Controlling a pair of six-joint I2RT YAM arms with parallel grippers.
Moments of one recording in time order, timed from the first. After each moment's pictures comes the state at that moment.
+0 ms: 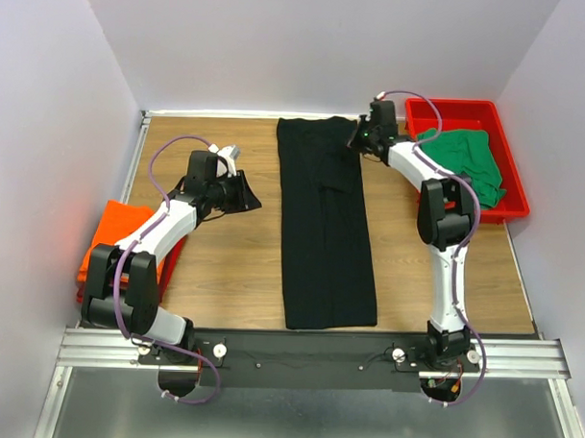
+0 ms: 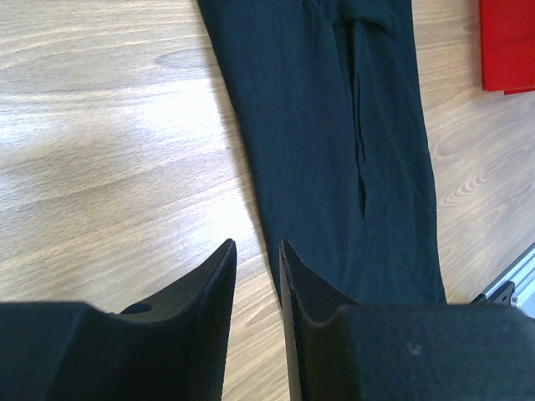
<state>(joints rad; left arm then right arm) -0.19 1.45 0.91 -0.17 0.48 -0.41 0.25 2.31 1.88 -0.16 -0.10 0.55</state>
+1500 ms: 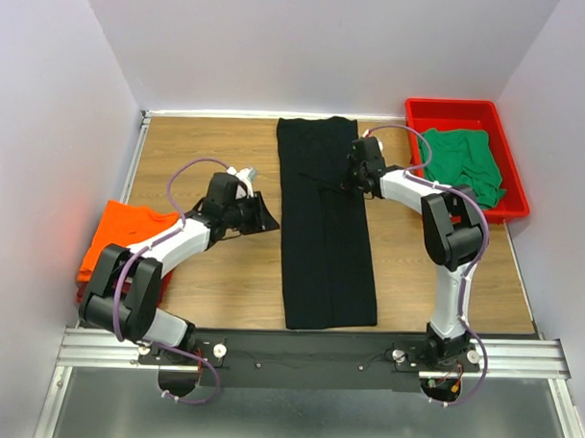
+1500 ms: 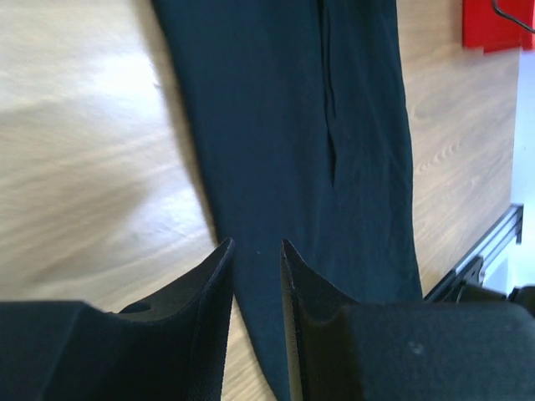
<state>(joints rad) -0.34 1.43 0.74 0.00 0.45 -0.57 0.39 2.07 1.42 -0.13 0.07 0.53</state>
